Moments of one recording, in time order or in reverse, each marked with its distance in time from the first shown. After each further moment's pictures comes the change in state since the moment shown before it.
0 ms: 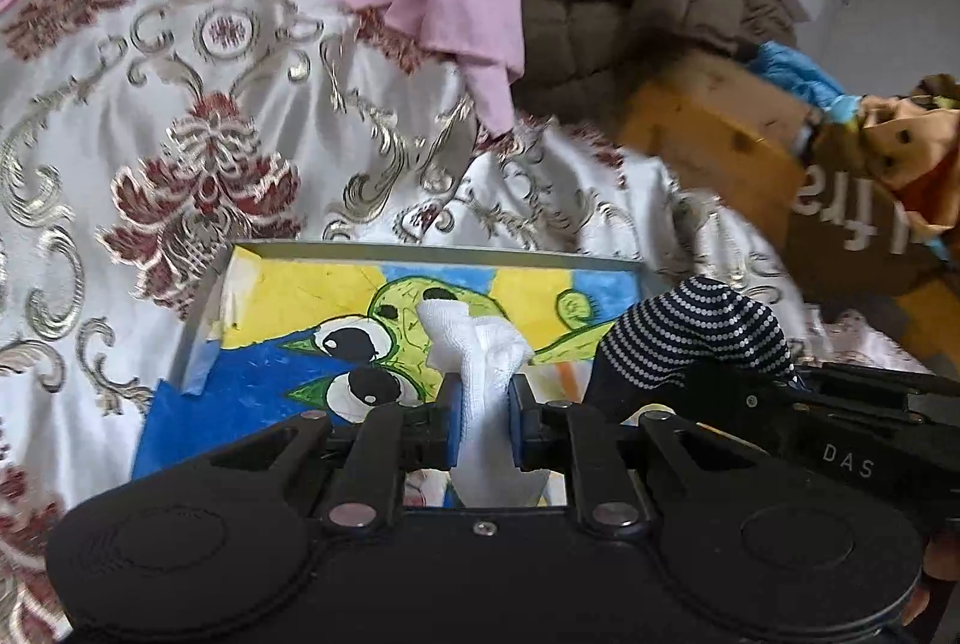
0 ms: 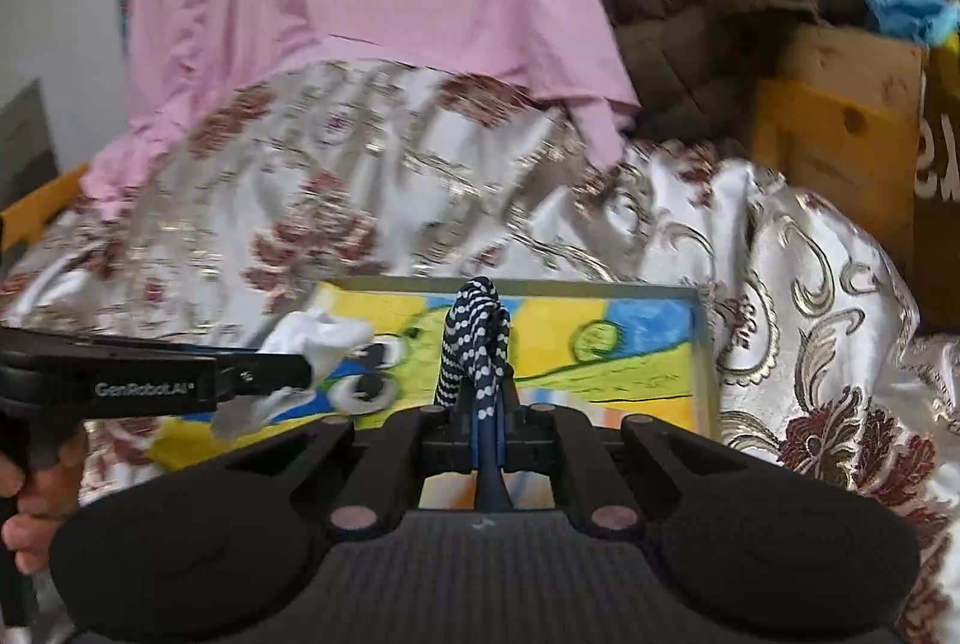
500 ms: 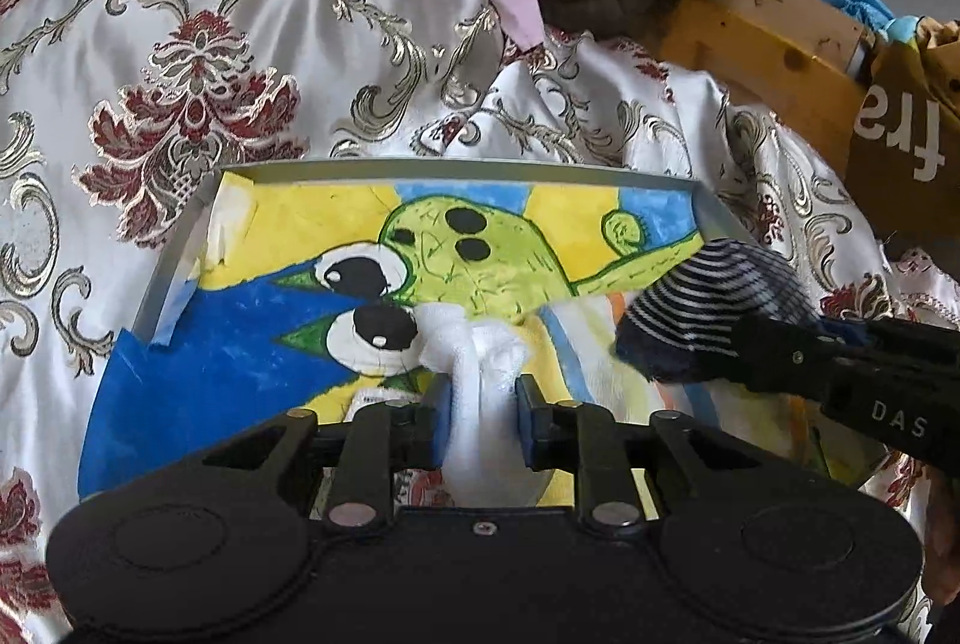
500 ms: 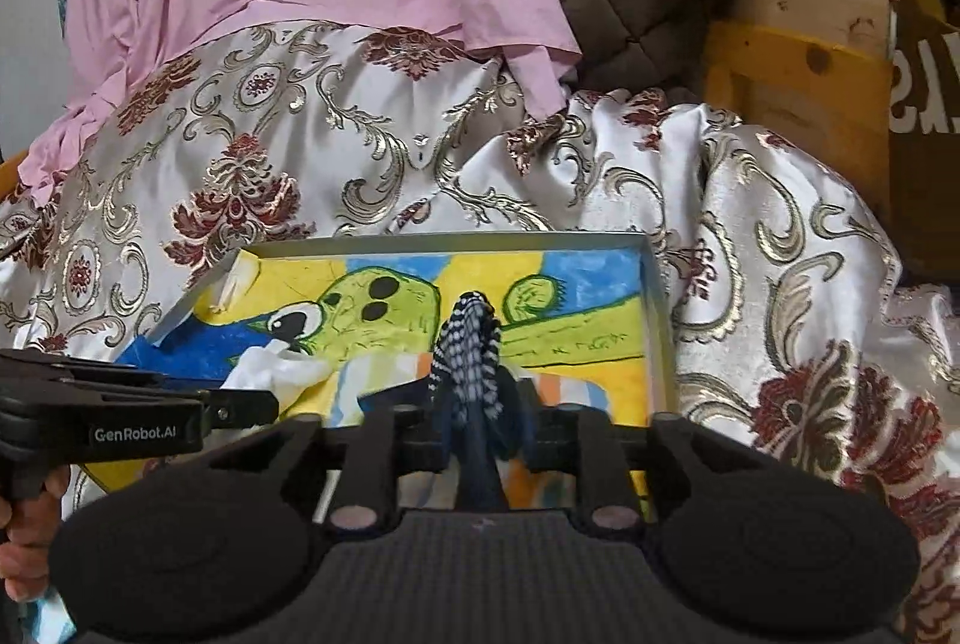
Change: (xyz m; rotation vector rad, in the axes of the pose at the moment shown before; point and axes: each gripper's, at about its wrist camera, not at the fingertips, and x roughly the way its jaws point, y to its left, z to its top) left arm 0.043 -0.001 -0.017 0.020 0.125 0.079; right arm 0.020 -0.016 -0.014 0.019 0.053 -0.082
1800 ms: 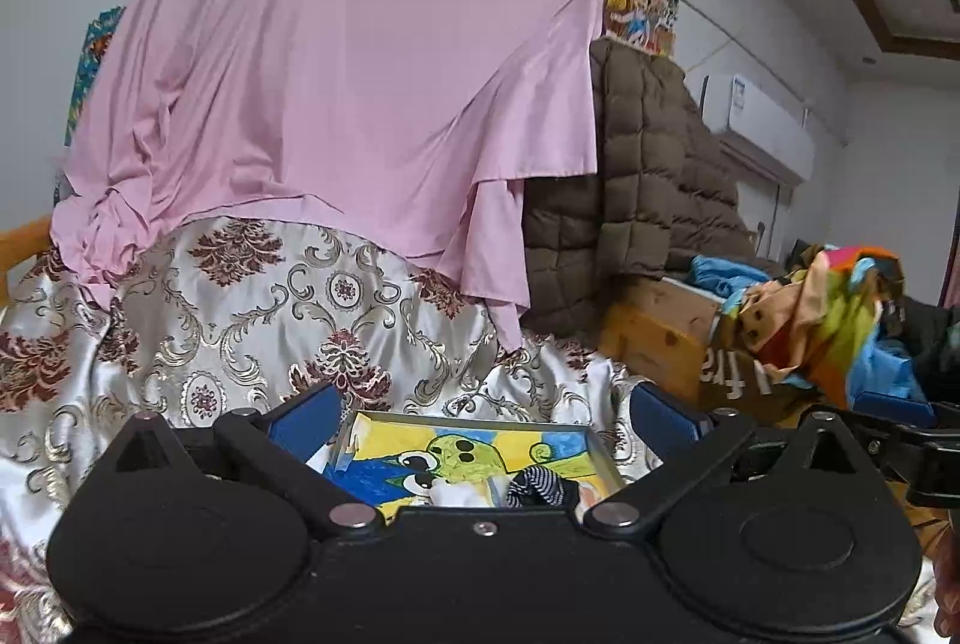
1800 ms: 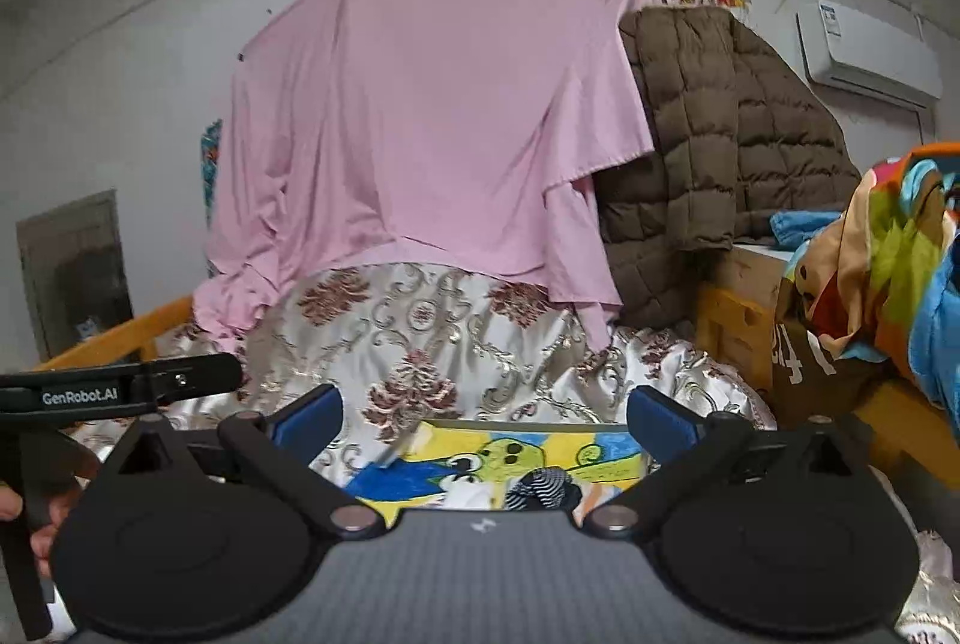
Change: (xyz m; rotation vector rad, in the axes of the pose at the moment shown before) left arm -0.360 -0.075 -0.084 -0.020 -0.552 0.087; right arm -0.348 0.056 -0.017 -0.054 -0.397 0.124
